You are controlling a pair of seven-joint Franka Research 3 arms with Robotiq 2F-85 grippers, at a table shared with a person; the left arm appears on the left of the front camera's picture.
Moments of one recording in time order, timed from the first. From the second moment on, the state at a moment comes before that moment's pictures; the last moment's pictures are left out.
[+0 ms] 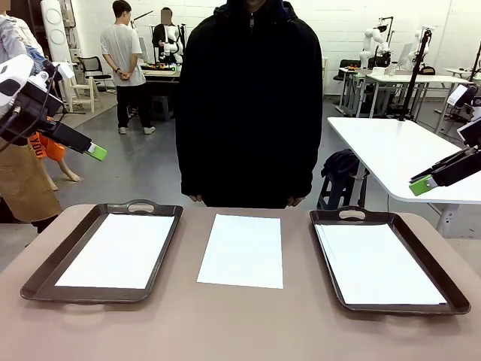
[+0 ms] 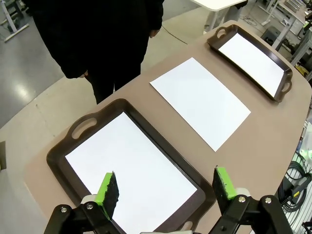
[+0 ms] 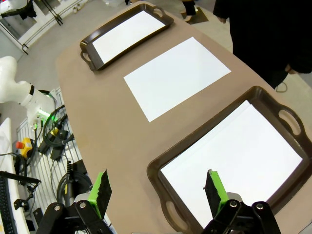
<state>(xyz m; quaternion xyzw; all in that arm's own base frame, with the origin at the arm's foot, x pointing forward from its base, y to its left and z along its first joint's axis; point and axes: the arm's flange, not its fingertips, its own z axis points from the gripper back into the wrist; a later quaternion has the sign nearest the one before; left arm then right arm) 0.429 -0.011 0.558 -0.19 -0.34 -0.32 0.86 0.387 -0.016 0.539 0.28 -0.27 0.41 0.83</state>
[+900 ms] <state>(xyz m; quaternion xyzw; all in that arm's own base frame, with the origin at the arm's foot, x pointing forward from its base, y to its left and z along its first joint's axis) 0.429 -0.010 0.558 -0.19 -0.34 -0.32 0.86 0.387 -0.016 0.539 0.28 -0.27 0.41 0.83</state>
